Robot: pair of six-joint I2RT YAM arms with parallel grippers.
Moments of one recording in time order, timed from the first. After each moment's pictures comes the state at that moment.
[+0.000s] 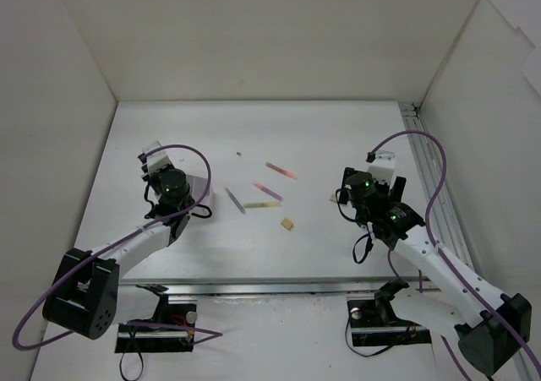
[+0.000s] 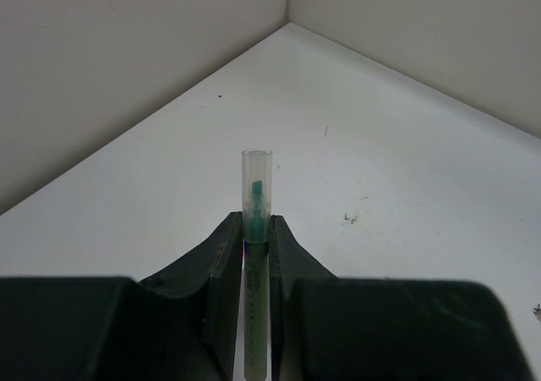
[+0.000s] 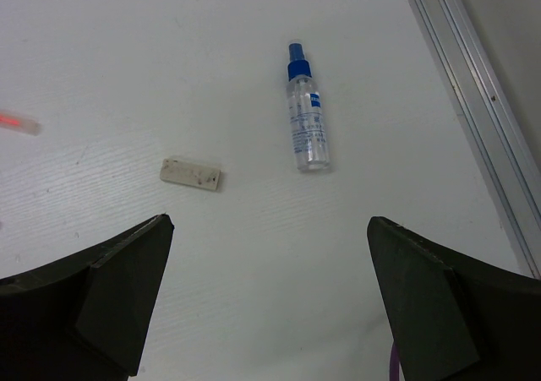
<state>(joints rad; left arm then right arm) -0.35 1.25 0.56 0.61 -0.98 -0.17 0.55 0.96 0.77 -0.55 0.74 0.47</state>
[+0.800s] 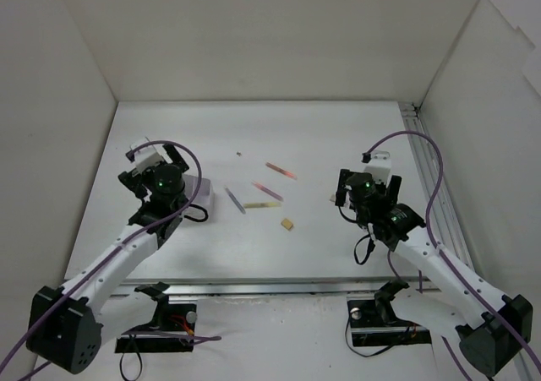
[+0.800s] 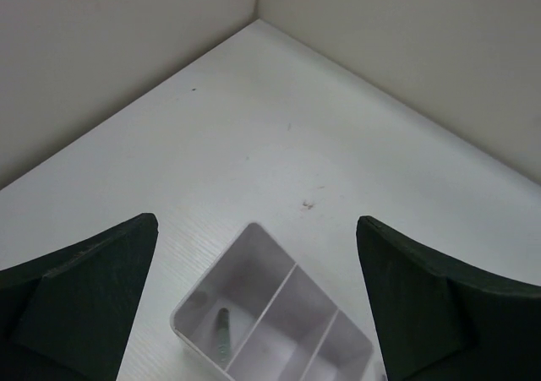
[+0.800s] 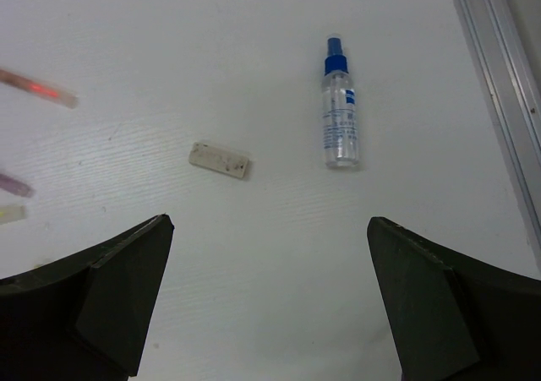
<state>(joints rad) -0.40 1.07 0.67 0.19 -0.98 -0.36 0.56 0.96 0.77 -0.55 0.68 0.44</state>
